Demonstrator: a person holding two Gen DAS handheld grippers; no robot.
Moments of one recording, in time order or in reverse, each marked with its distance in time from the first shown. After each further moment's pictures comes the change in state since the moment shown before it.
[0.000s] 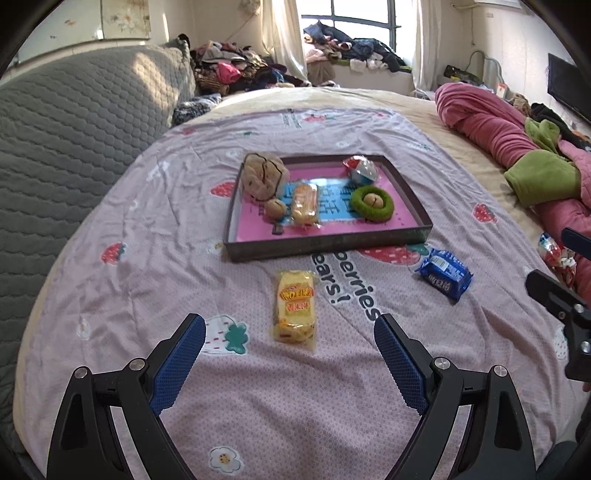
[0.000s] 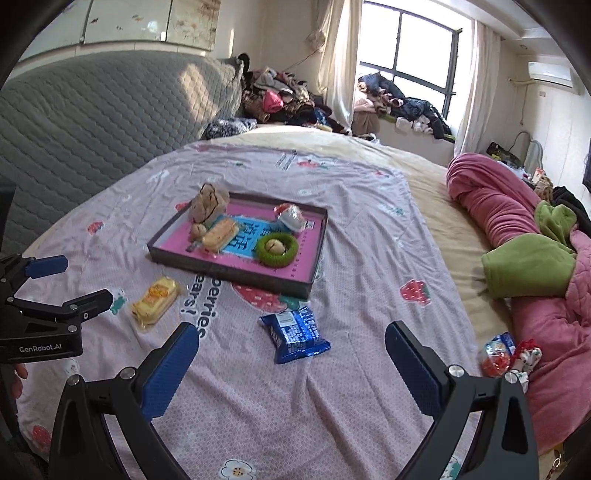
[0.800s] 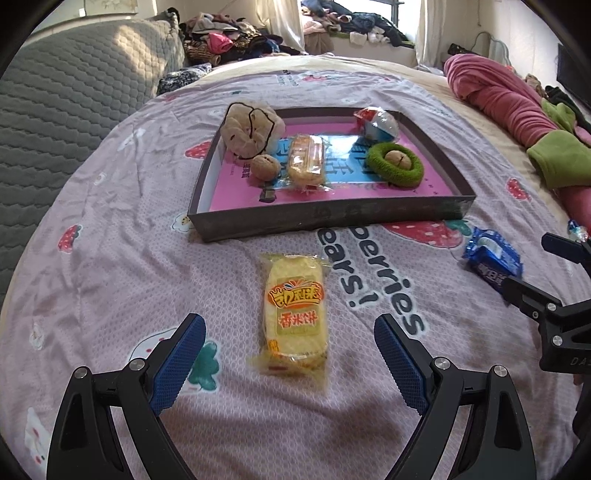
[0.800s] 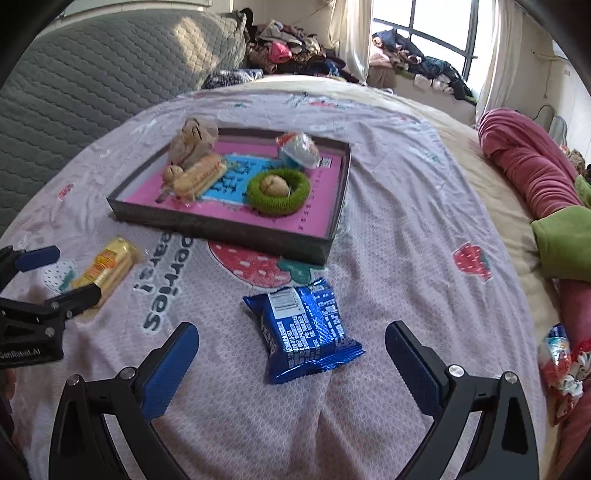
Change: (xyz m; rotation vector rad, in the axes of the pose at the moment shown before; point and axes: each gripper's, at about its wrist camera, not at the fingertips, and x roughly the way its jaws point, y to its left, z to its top) left arm 0.104 0.000 0.001 0.002 0.102 -0.006; right arm 0.125 -0.009 -0.015 0.006 0.181 0.051
